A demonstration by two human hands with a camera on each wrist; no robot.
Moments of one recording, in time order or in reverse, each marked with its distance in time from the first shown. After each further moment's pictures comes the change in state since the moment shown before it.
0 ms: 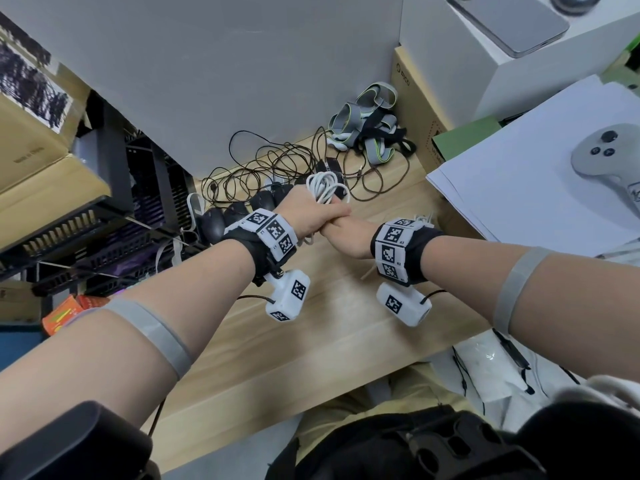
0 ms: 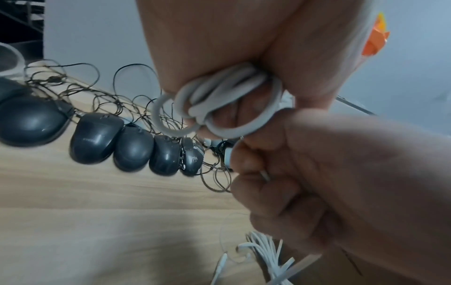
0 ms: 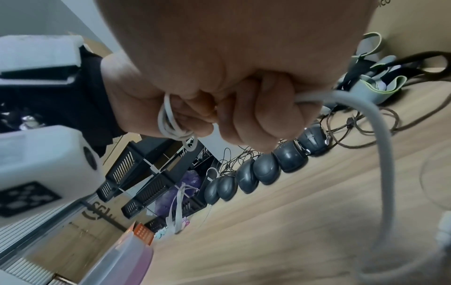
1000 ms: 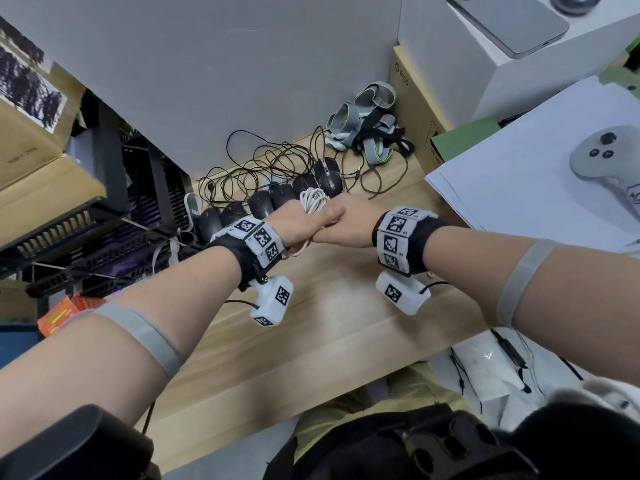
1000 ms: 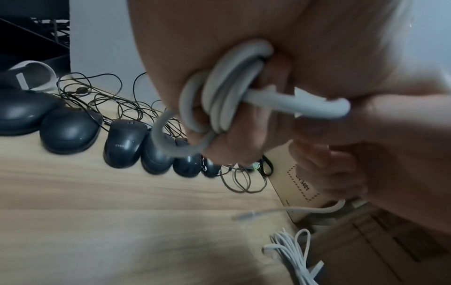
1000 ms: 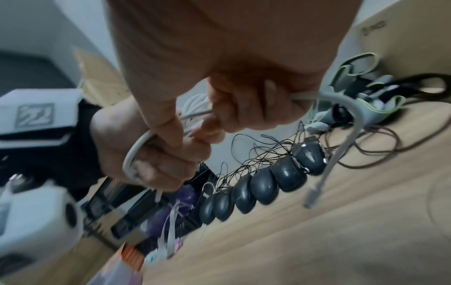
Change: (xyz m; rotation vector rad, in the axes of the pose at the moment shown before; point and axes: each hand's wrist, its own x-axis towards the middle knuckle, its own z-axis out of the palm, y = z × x) left_hand 0.002 -0.020 -0.008 0.192 -0.148 -0.089; right_hand -0.005 -0.003 -0.026 -0.207 0.066 -0.059
